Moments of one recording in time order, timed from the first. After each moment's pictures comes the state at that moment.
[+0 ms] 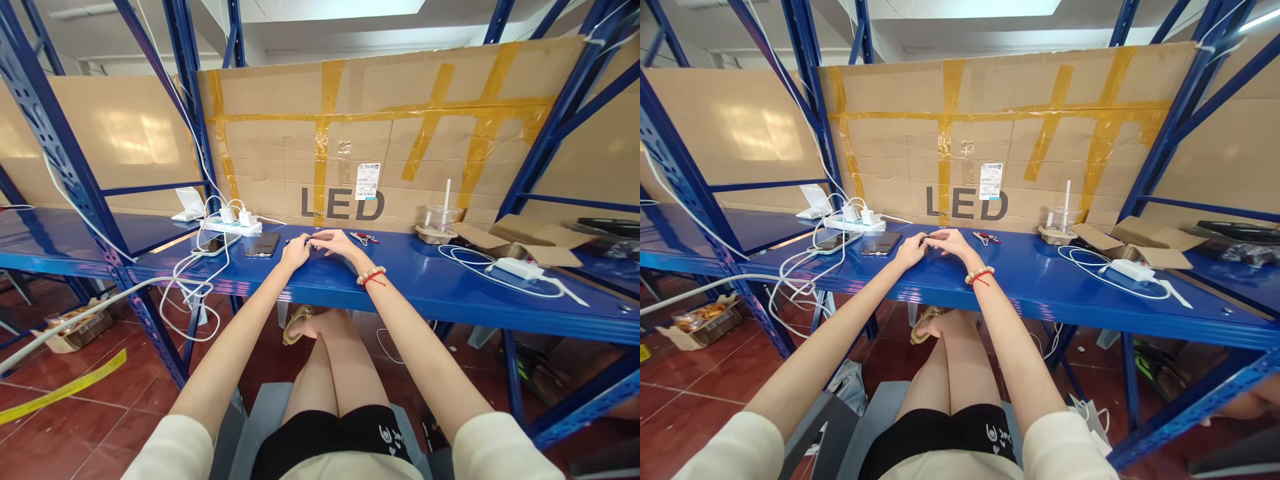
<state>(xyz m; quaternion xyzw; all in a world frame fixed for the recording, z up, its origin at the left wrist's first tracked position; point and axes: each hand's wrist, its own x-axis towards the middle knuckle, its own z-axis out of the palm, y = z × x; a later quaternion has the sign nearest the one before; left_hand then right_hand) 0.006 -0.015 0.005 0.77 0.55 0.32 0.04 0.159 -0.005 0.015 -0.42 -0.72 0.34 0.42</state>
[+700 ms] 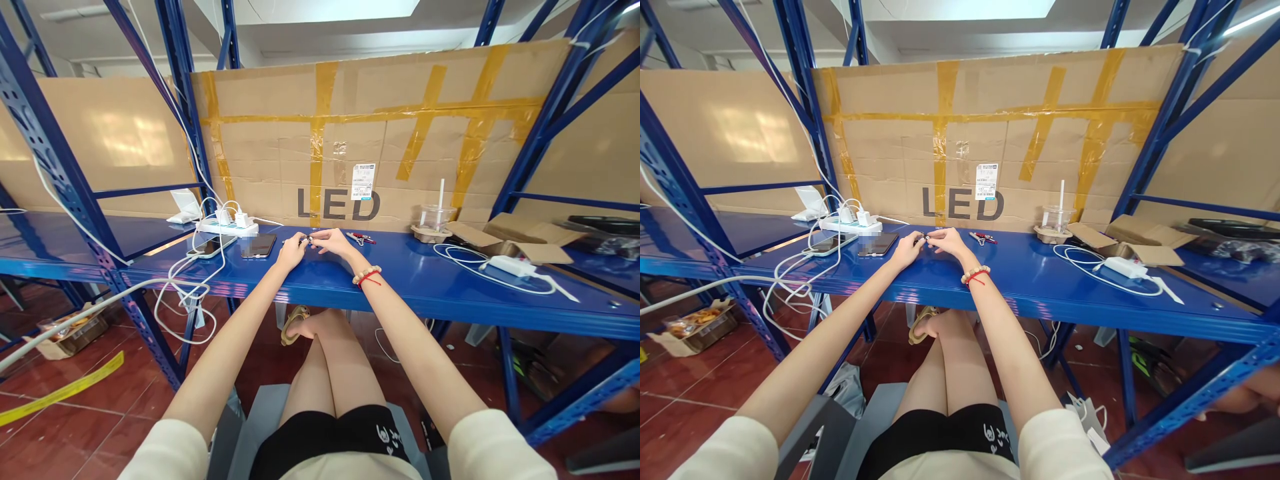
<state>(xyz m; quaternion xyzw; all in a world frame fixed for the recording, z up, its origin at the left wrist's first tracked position) 0.003 -0.001 -0.001 0.77 0.51 0.39 0.07 0.156 -0.002 0.017 -0.41 -0.70 0.37 0.46</state>
